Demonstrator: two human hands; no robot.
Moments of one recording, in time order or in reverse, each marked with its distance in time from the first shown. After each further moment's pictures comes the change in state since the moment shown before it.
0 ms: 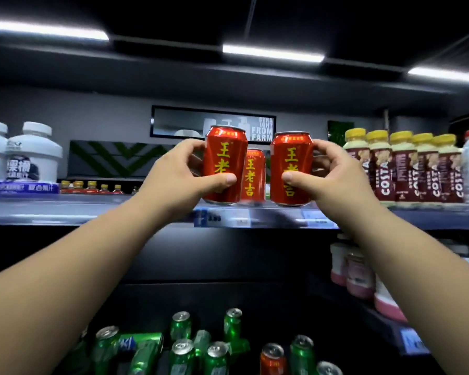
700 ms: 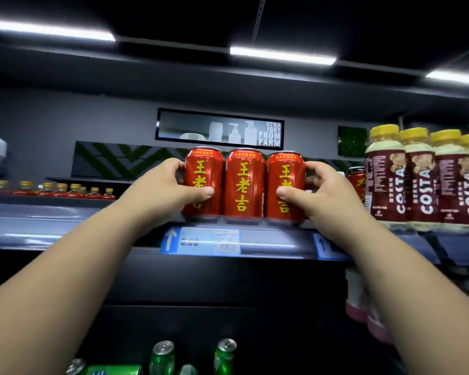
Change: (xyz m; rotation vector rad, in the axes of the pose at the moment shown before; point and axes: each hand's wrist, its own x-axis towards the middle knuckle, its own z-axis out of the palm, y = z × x) left_hand 0.061 -0.059 0.042 0.104 -0.057 -0.269; right_hand 0.067 0.087 0.027 -0.132 -0.142 0.076
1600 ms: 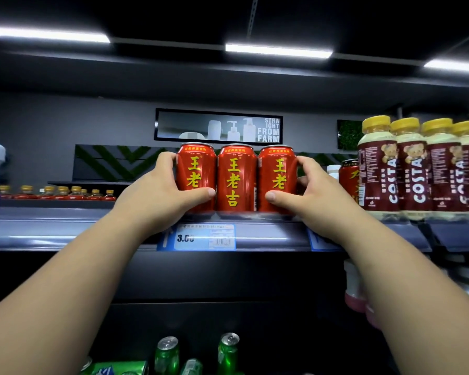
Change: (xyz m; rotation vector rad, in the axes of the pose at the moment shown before) left_hand -0.014 0.004 0.002 0.300 0.102 0.022; right_hand -0.014 -0.013 -0.004 -0.170 -0.125 0.038
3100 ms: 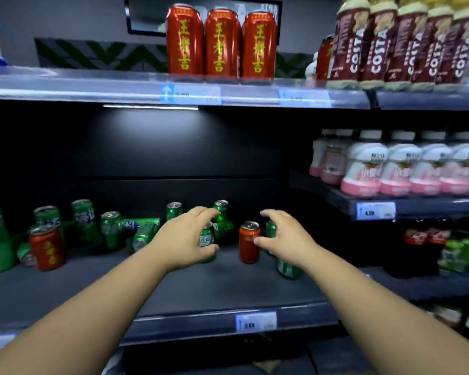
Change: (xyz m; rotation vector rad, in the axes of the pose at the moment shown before) left_hand -0.242 -0.087 0.116 0.209 -0.532 0.349; right_hand -0.245 0.112 0.106 -0.158 -0.400 0.263
